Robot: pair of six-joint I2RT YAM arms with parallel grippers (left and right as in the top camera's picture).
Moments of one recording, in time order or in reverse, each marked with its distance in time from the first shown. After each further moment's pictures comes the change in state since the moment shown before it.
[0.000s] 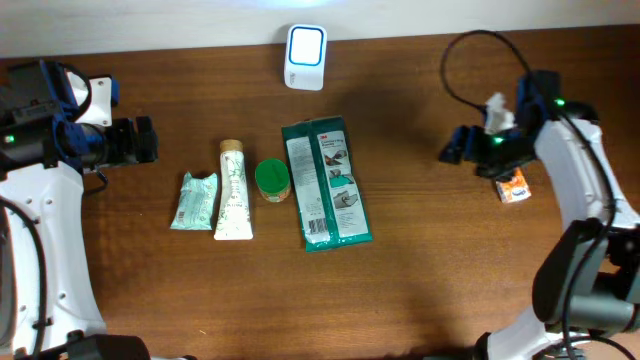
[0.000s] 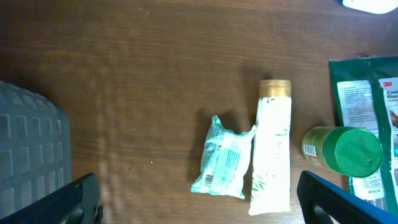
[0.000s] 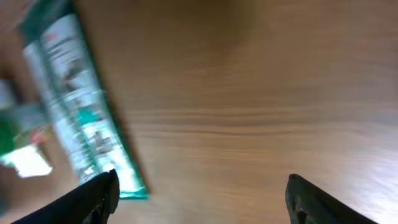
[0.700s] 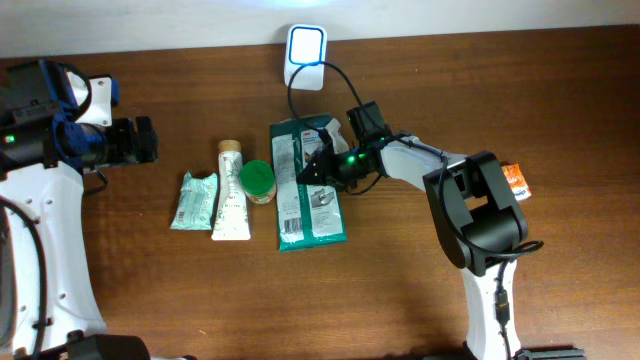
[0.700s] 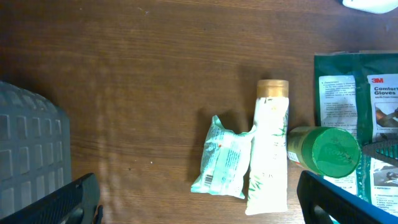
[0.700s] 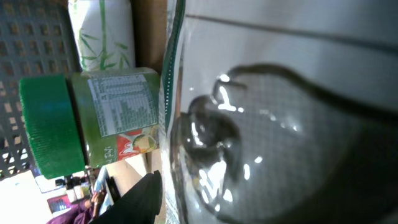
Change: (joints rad) left arm 0.000 0.000 0.000 0.000 0.000 0.000; right arm 0.534 0.445 -0.024 0.740 -0.471 0.359
